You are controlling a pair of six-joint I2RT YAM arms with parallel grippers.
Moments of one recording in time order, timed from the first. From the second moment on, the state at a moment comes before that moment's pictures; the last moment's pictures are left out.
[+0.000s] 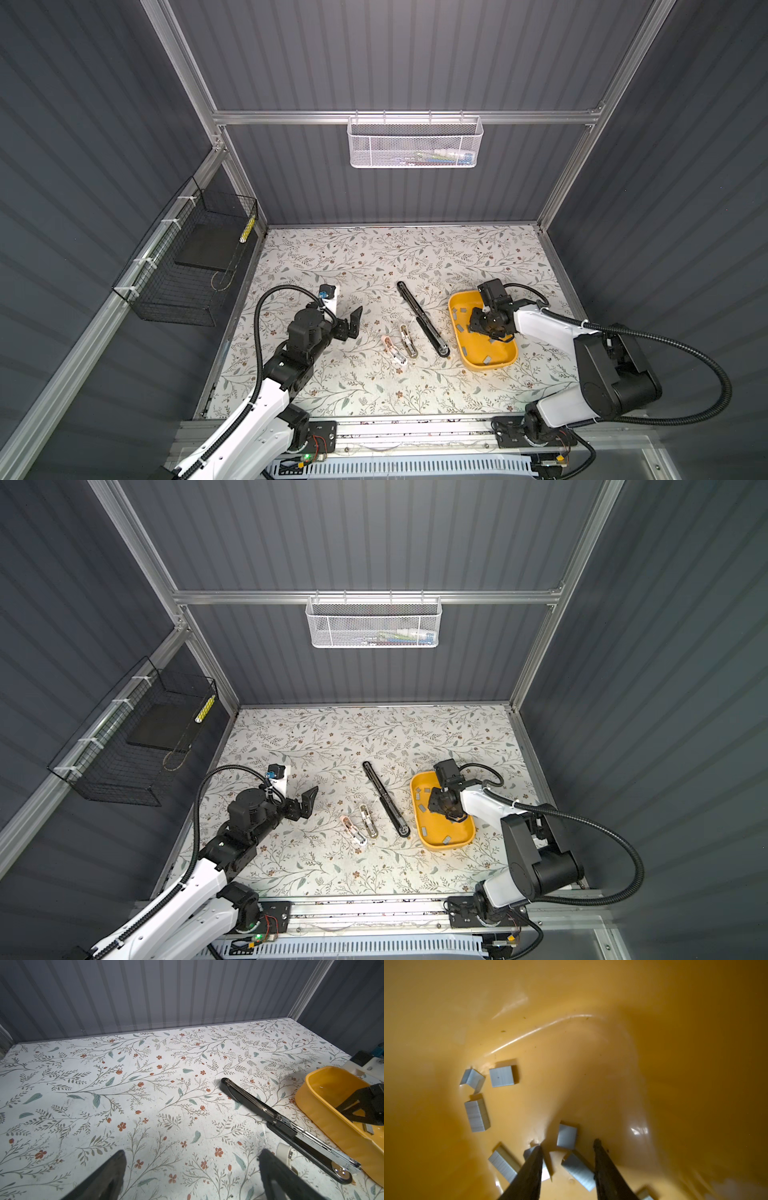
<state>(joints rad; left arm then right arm) -0.46 0.75 0.41 -0.01 -0.04 -0.10 0.31 1.49 0.72 -0.42 0.02 0.58</state>
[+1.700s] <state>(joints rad) -0.46 0.67 0.39 -0.01 -0.04 -0.10 0.44 1.53 0.77 -0.56 0.14 0.78</state>
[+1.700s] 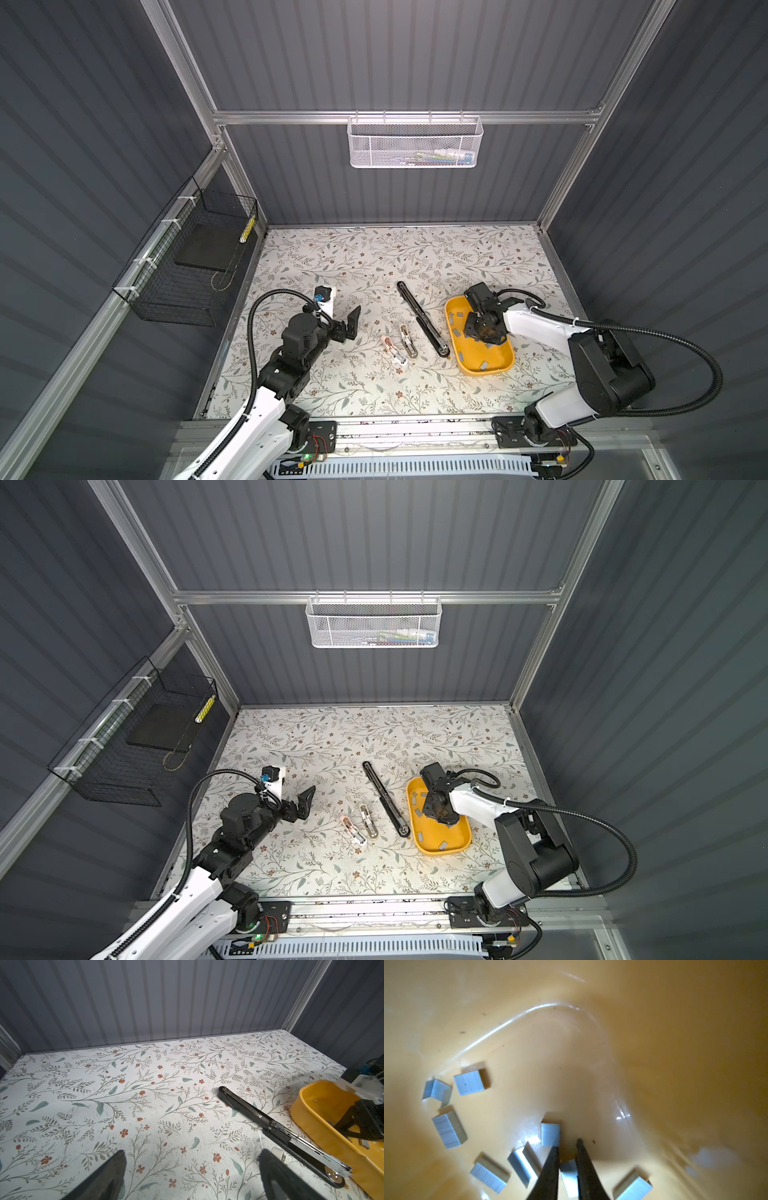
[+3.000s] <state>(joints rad) -0.46 0.65 0.39 -0.07 -0.05 -0.20 0.49 1.30 0.77 -0.64 0.18 0.71</state>
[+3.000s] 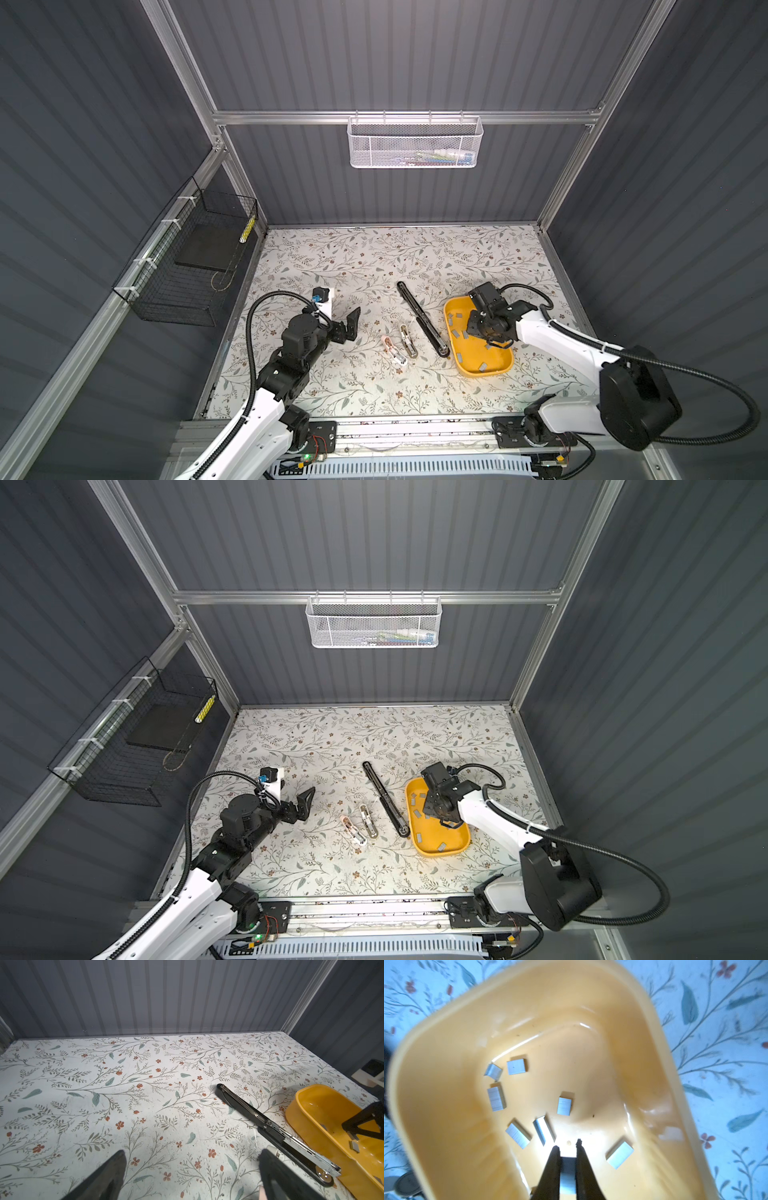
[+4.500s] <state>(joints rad) -0.46 0.57 0.31 -0.30 -0.03 -0.40 1.04 1.50 0.70 -0.04 0.21 0.46</state>
